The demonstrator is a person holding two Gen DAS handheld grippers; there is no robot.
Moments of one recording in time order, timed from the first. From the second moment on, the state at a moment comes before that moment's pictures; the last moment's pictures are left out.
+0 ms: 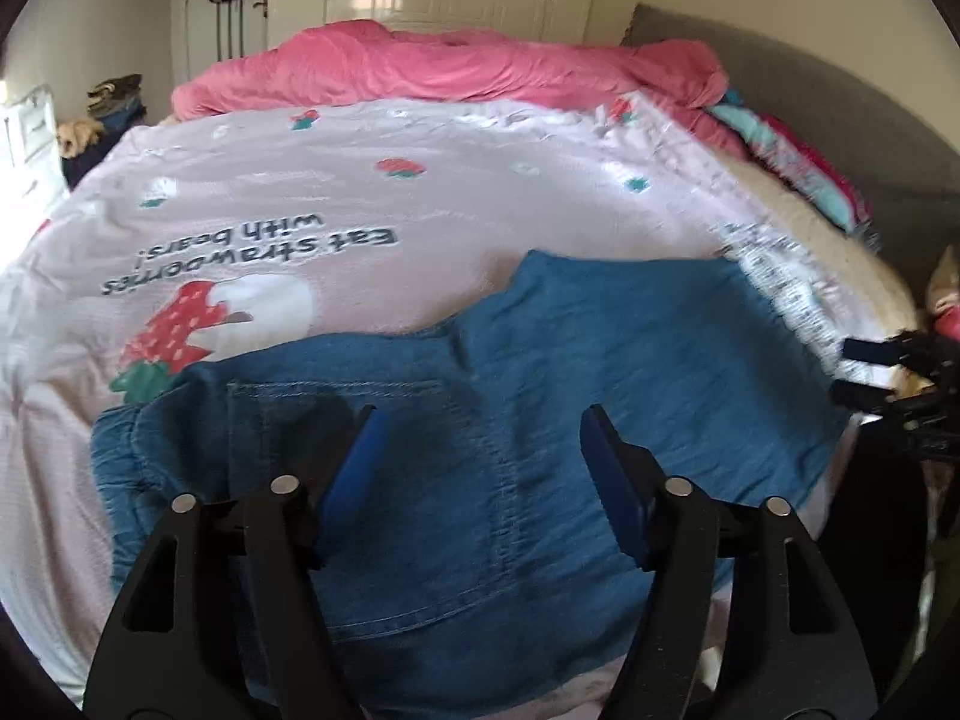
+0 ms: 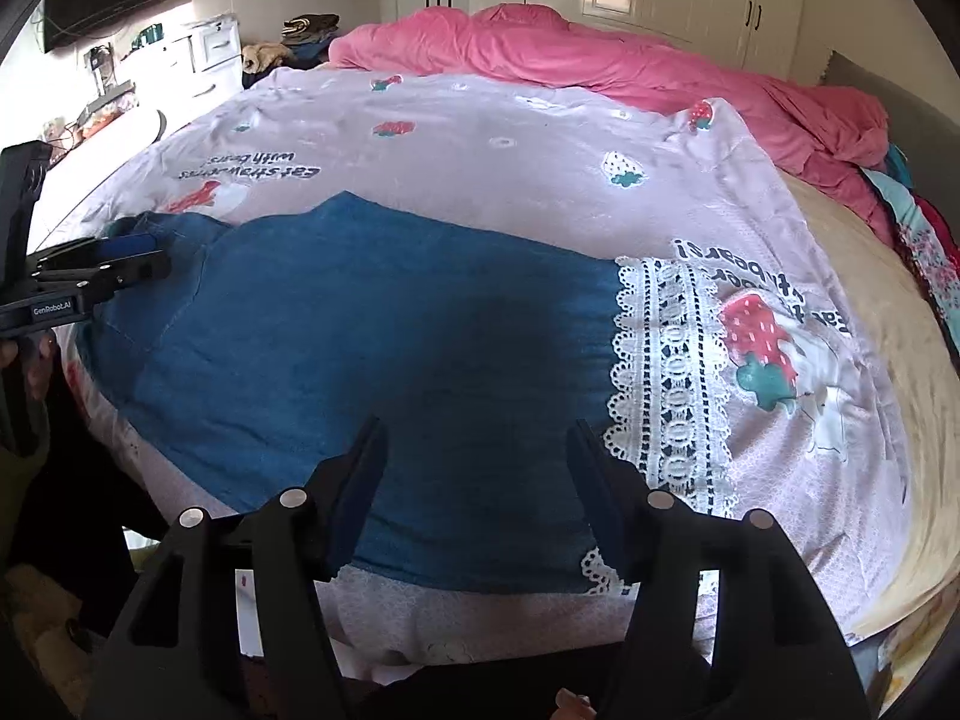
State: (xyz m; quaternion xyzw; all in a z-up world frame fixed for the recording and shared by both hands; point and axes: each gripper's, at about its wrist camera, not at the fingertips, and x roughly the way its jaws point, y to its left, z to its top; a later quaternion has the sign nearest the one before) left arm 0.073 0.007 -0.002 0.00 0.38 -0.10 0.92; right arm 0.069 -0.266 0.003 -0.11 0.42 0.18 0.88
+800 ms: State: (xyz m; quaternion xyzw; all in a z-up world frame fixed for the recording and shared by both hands) left arm 0.081 0.032 -0.041 0.02 0.41 -0.05 0.91; right arm 0.074 -0.334 -0.036 -0.01 0.49 0.13 0.86
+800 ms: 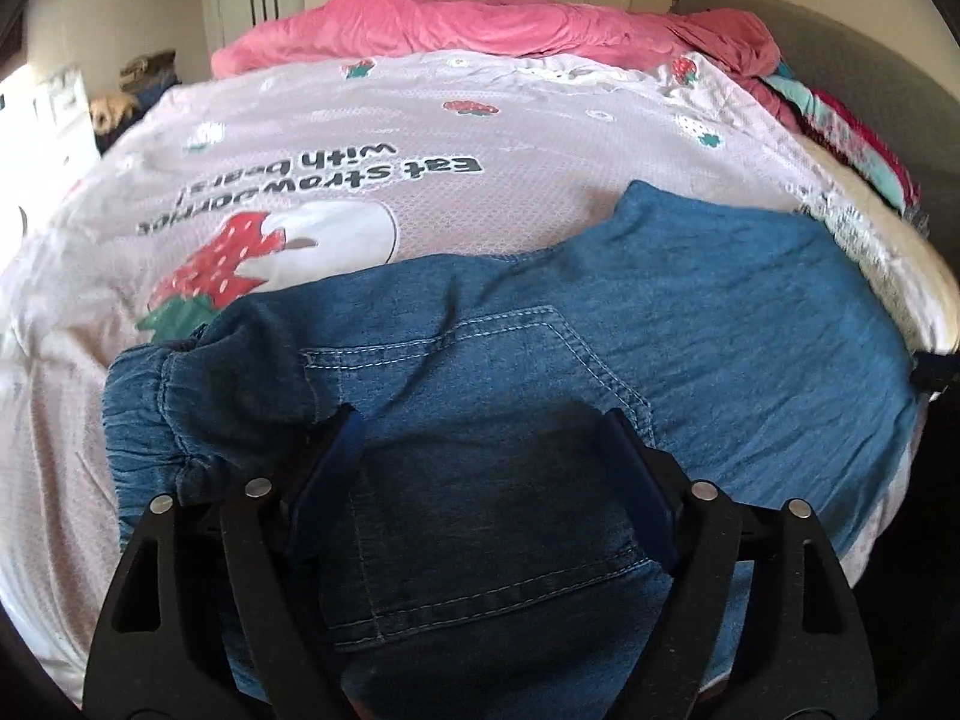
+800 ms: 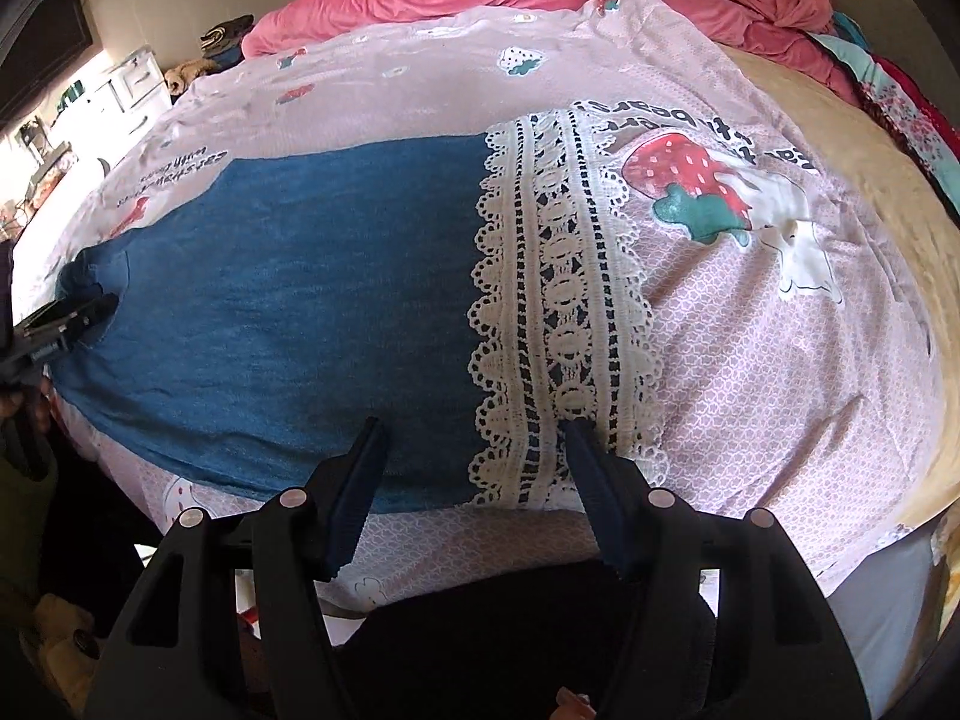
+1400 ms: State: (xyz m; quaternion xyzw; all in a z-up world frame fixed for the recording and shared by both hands) left arm 0.060 0.030 -0.014 -0.03 0.39 -0.10 0.92; right arm 0.058 -0.351 -0.022 0.05 0.43 0.14 0.89
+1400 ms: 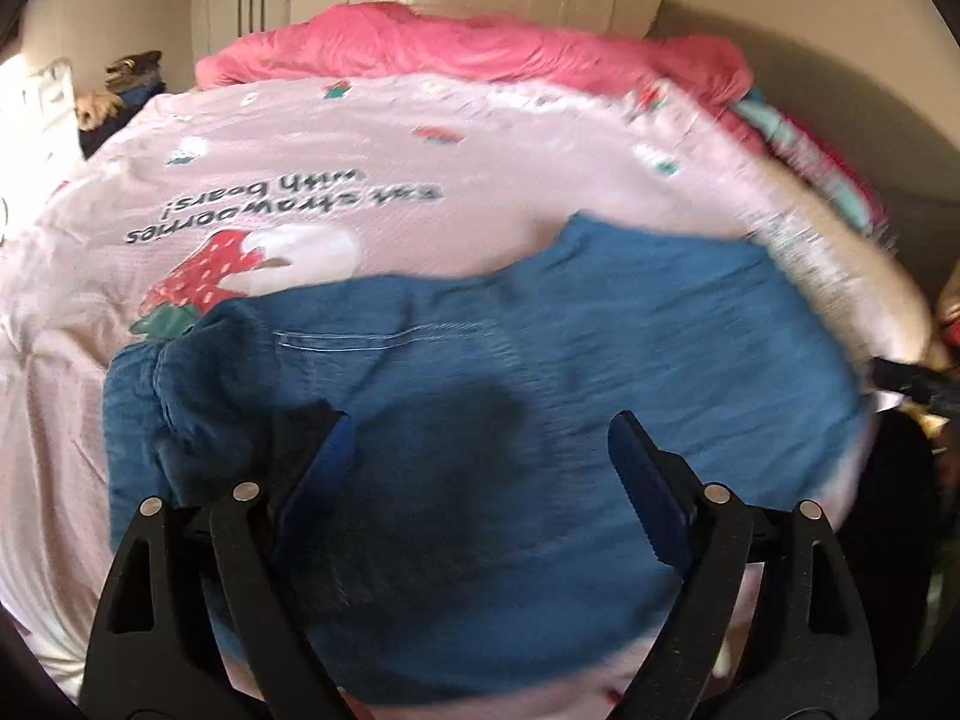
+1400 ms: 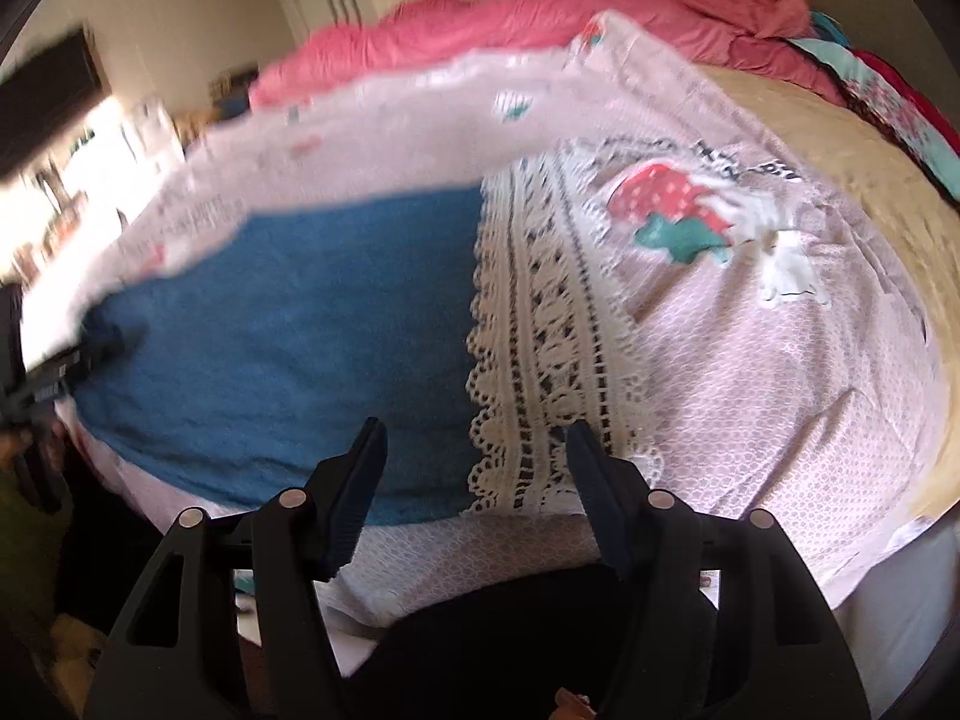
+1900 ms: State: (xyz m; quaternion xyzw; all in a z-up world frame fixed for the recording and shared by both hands) left arm 0.044 -0.063 -0.032 0.06 0.43 -0.19 0.88; right arm 0.053 -0.386 -0.017 0.14 0.41 0.07 0.90
